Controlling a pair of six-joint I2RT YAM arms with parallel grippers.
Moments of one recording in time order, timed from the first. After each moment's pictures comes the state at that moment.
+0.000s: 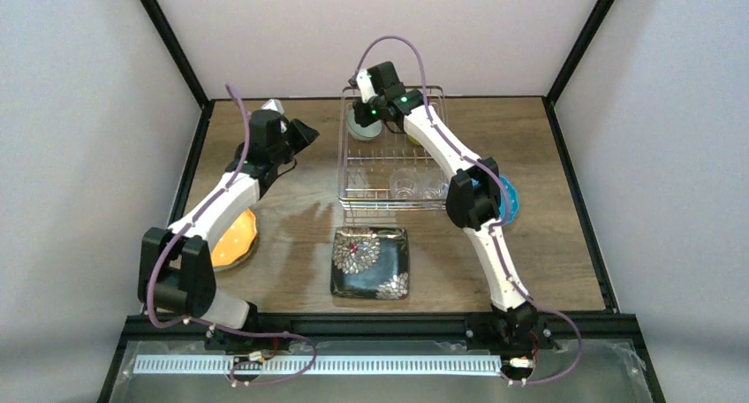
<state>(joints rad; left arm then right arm) -0.26 1.47 1.06 -0.04 0.06 -0.72 0.53 2.45 2.44 -0.68 -0.15 -0.03</state>
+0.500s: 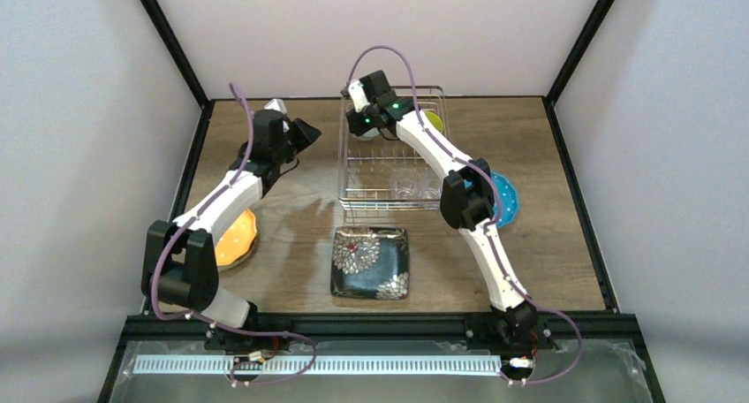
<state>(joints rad) -0.26 1.51 1.06 0.01 0.07 -0.72 0.56 2.50 2.44 -0.67 -0.16 -0.07</state>
